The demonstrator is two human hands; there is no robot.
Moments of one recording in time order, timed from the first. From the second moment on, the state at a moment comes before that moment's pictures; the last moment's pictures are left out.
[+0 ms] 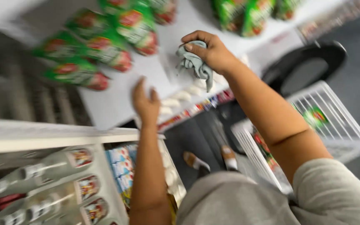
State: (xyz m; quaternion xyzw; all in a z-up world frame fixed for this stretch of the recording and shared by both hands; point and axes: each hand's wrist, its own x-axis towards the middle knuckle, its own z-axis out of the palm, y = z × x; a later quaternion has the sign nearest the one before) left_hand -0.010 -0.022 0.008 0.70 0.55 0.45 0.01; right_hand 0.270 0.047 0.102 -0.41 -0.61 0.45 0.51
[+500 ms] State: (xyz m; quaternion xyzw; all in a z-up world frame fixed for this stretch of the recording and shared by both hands) left_hand 0.184 -0.181 -0.110 0.82 0.43 0.36 0.11; right_hand 0.598 -0.246 -0.281 -0.87 -0.27 0.38 0.15
